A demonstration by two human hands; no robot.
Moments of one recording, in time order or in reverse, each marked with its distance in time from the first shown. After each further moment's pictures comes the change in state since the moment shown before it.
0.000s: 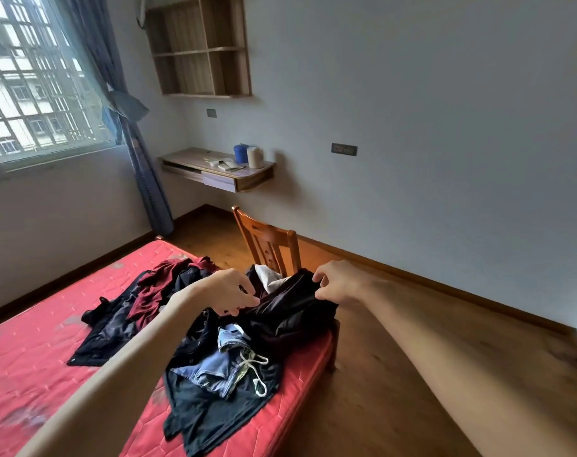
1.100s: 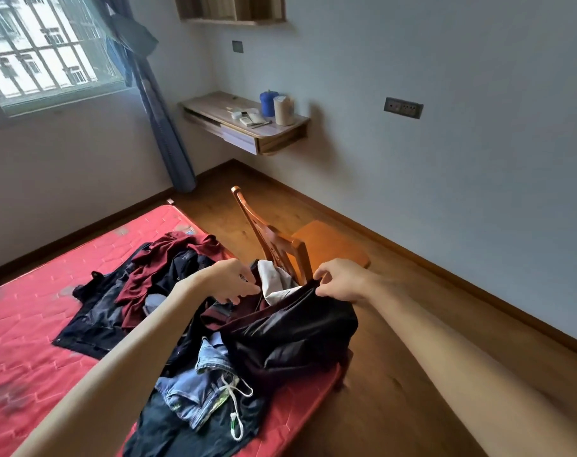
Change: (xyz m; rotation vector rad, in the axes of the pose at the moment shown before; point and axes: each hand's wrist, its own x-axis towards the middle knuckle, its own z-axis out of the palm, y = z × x) left_hand 0.320 0.023 -0.045 -0.072 -0.060 -0.235; right_hand 0.353 0.128 -0.042 0.049 -0.276 -0.136
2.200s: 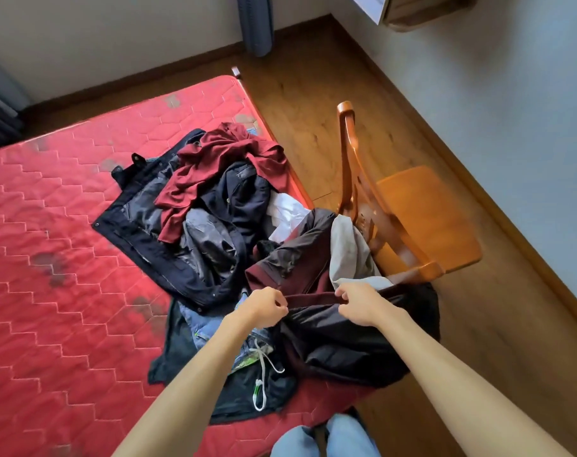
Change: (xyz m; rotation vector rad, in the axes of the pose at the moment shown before) left_hand 0.223 -0.210 0.085 -0.323 -0.186 -0.350; right_hand 0.329 -0.024 0.152 -0.163 -0.509 0.042
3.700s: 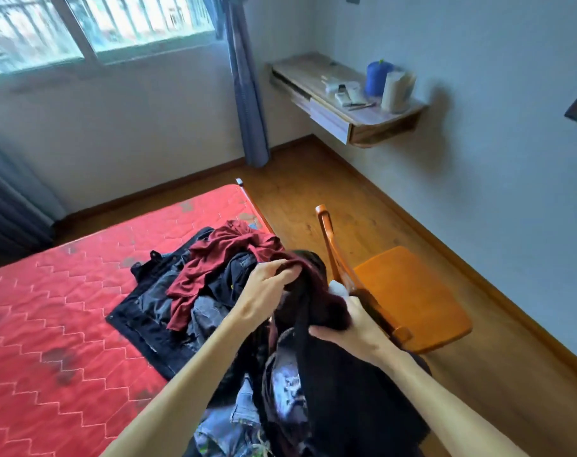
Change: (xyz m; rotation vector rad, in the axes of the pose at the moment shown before) left_hand -0.140 0.131 -0.134 -0.685 0.471 0.602; right_hand -0.086 -0.033 -0.076 0.515 0.512 -0.511
